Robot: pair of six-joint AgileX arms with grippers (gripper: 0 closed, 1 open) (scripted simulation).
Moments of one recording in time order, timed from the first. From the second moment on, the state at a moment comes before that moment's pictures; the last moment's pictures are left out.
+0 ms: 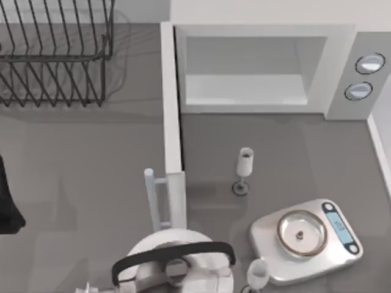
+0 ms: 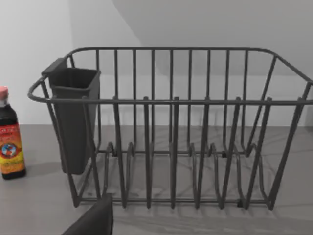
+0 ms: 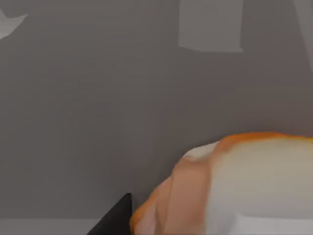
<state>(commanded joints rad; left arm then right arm) 0.00 0.00 0.00 0.00 0.00 0.00 -0.22 1.44 0.58 -0.70 -0.01 -1.18</state>
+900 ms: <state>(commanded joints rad) 0.00 0.00 0.00 0.00 0.00 0.00 -0.23 1.27 0.88 -1.17 -0.01 -1.19</state>
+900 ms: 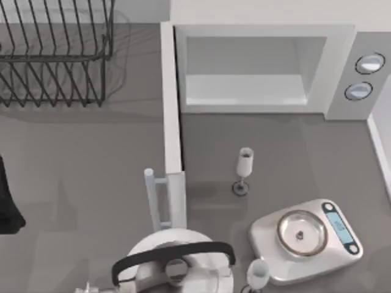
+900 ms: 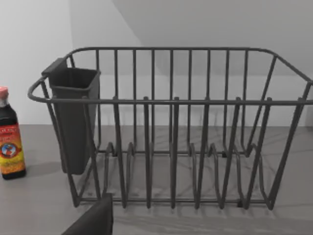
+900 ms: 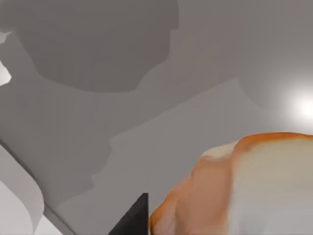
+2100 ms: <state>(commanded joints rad) 0.00 0.00 0.00 0.00 0.00 0.00 0.47 2.06 1.14 0.19 0.38 -0.12</state>
